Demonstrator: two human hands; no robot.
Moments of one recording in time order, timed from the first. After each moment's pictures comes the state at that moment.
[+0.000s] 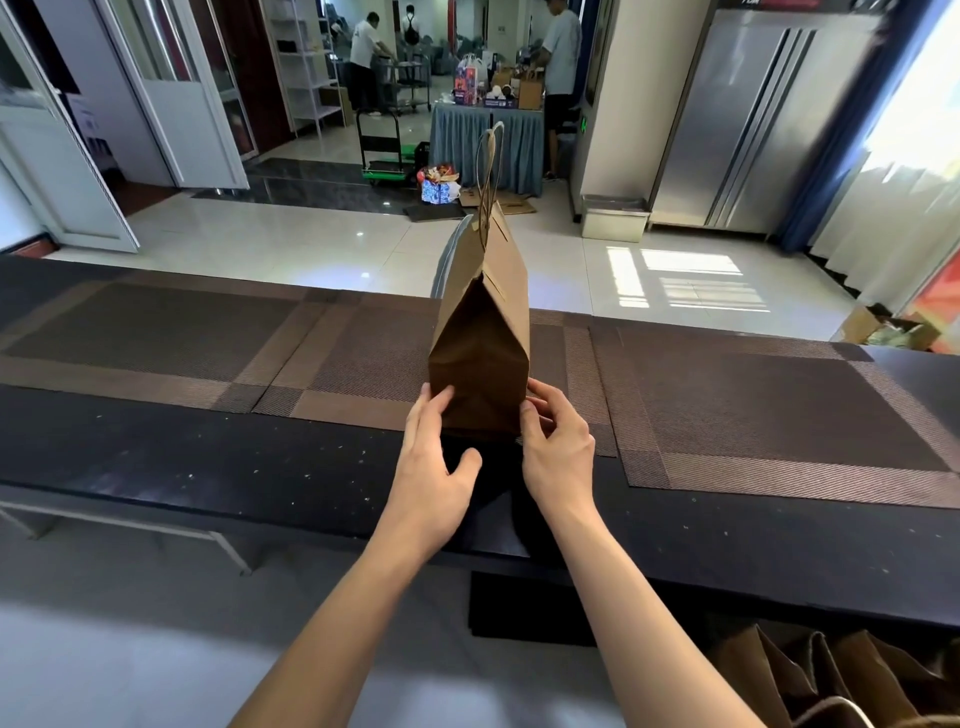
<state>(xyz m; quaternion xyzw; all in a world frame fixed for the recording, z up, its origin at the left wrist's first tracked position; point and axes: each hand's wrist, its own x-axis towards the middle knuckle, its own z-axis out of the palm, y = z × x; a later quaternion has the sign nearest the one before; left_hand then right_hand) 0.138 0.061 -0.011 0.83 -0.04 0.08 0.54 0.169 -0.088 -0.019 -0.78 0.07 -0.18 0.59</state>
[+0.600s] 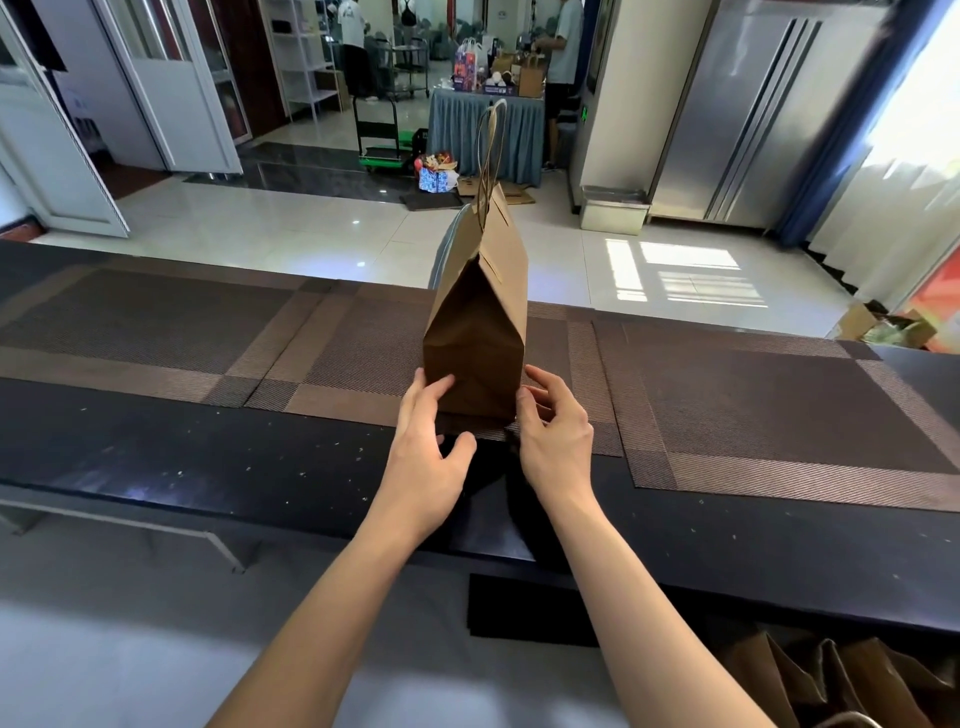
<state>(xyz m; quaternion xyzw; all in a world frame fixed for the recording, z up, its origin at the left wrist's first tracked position) 0.153 0.069 -0.009 0.82 -0.04 0.08 0.56 0.181 -0.082 -0.015 -0.79 0.08 -0.18 0.58</state>
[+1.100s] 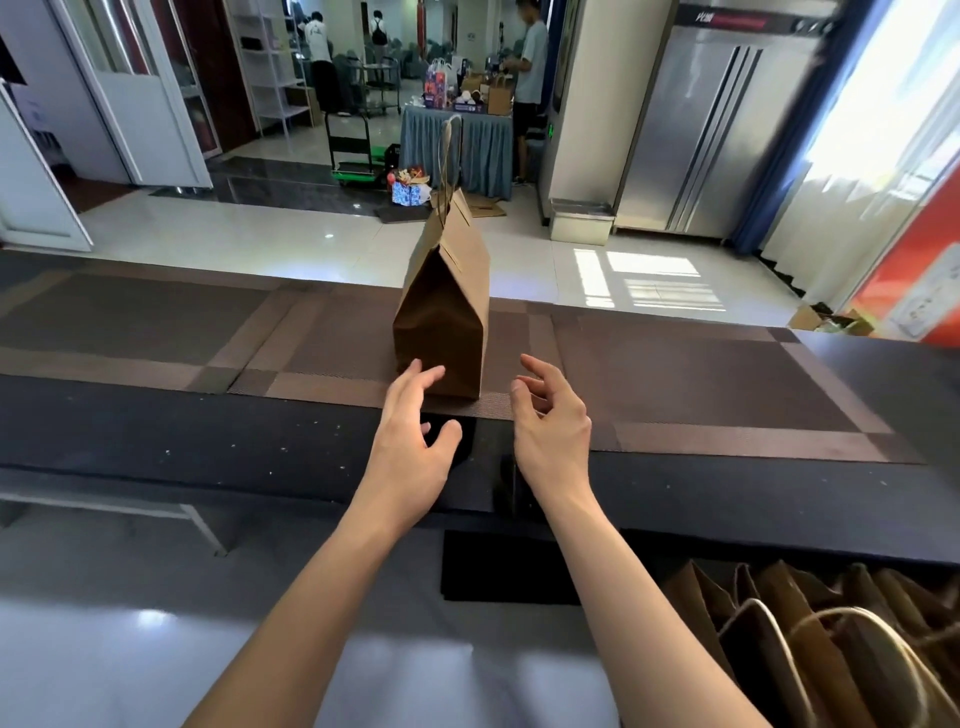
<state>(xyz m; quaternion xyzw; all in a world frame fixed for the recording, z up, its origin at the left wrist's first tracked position) 0.103 0.053 0.017 0.83 -0.08 0.09 0.54 0.116 -0.105 0.015 -0.79 0.08 -0.21 0.57</state>
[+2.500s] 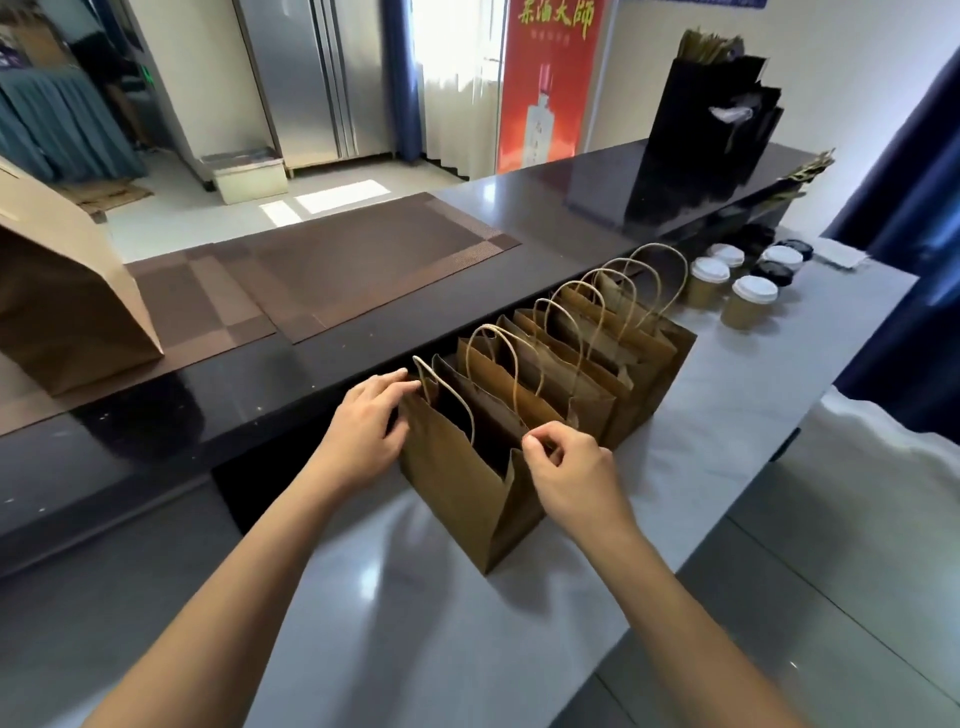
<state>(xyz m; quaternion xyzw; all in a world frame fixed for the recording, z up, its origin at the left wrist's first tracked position) 0.001 -0.089 -0.030 0.83 -0.48 -0.07 0.27 -0.214 -0.216 -0.032 -0.81 0.42 -0.19 0.36</state>
